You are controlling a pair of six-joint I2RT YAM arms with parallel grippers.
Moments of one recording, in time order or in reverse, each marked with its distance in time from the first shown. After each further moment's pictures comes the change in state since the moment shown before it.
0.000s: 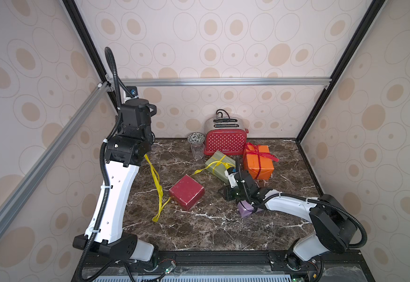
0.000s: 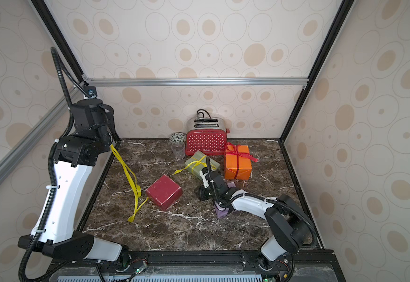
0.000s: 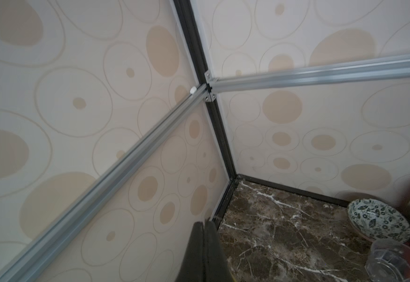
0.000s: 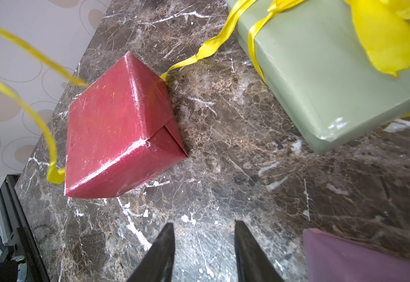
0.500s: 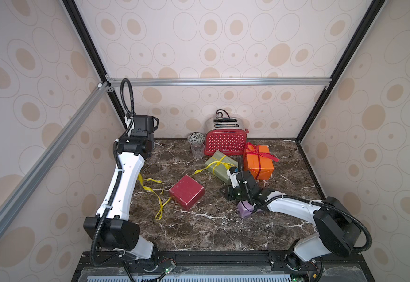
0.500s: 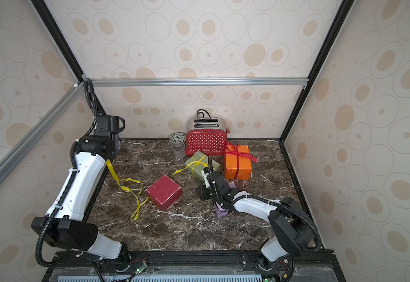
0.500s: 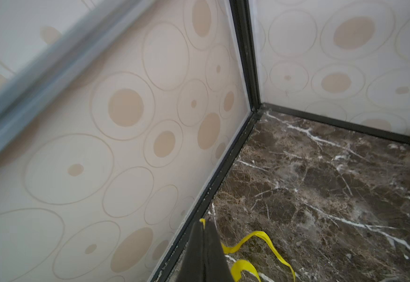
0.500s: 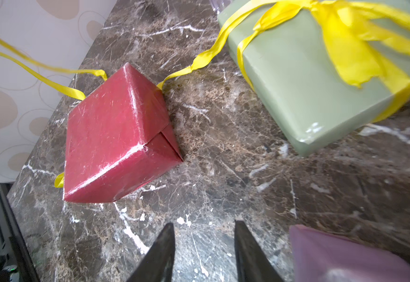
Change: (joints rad) left arm 0.108 0.093 -0.264 -0.081 0.034 -0.206; right arm 0.000 -0.066 -0.039 0.014 0.075 0.000
